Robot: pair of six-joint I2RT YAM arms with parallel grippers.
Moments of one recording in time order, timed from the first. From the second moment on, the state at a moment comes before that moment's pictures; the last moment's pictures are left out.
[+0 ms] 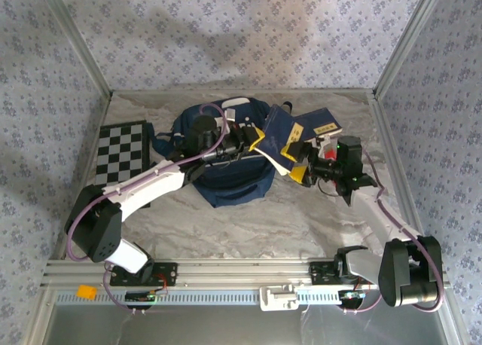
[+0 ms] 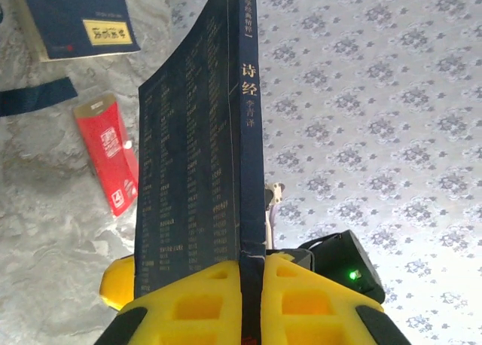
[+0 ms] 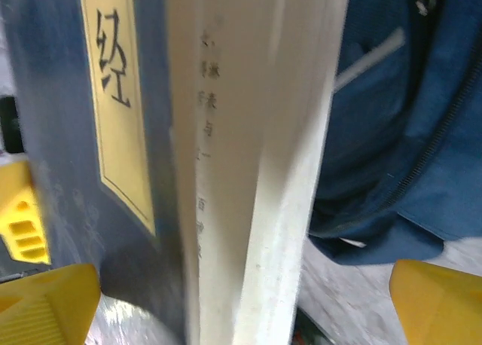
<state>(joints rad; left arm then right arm) -0.71 1.51 1.06 0.30 0.43 -1.39 0.12 1.14 0.62 0.08 -0.96 1.14</state>
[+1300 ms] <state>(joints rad) -0.74 1.35 1.04 -0.06 0.24 -1.13 0.15 1.10 0.74 -0.01 -0.92 1.12</state>
